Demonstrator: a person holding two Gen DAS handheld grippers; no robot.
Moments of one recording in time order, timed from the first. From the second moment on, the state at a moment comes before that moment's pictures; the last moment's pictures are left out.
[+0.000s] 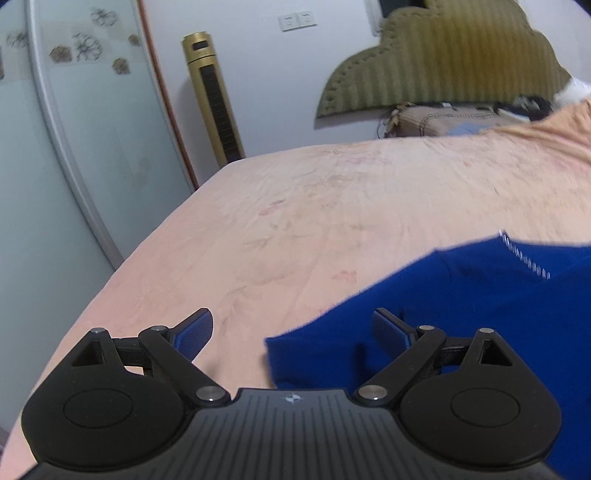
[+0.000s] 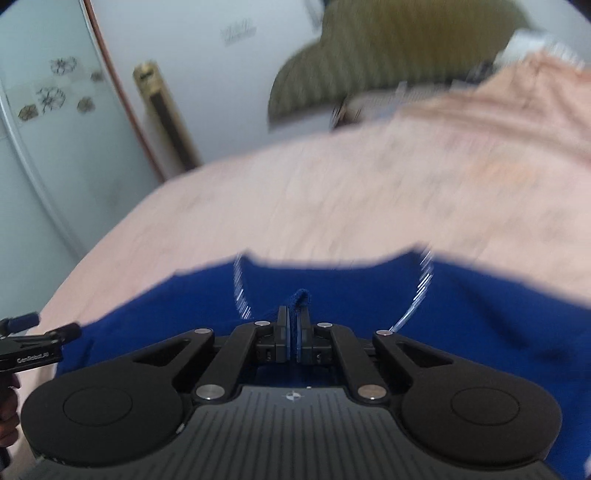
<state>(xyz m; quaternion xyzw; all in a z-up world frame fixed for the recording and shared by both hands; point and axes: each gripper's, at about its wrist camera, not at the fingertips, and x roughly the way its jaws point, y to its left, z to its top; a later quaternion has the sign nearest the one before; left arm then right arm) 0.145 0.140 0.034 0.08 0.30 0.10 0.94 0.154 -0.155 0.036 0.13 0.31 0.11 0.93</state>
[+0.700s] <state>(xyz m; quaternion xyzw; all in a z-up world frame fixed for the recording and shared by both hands) 0.130 0.093 0.021 0.11 0.32 0.03 0.94 0.075 -0.243 0.038 0.11 0.25 -0.09 0.96</state>
